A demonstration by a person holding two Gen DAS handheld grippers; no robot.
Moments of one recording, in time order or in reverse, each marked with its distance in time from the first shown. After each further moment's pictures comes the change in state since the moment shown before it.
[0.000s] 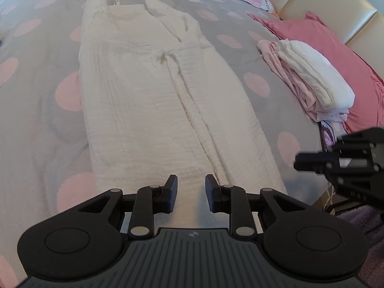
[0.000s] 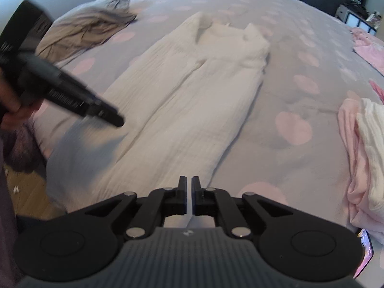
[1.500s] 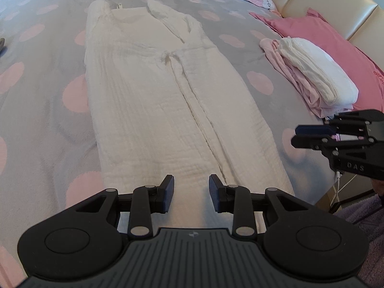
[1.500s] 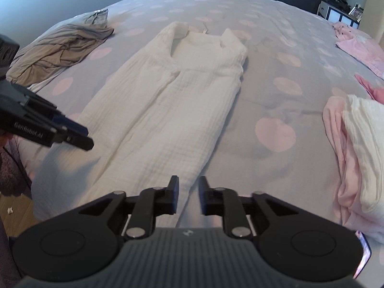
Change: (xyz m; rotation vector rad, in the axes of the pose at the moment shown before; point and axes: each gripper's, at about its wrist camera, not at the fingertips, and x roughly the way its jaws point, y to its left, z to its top) left arm -0.006 0.001 -0.005 0.008 -0.009 0.039; right arm 0.010 -0.023 0.013 0.051 -0.033 -0.041
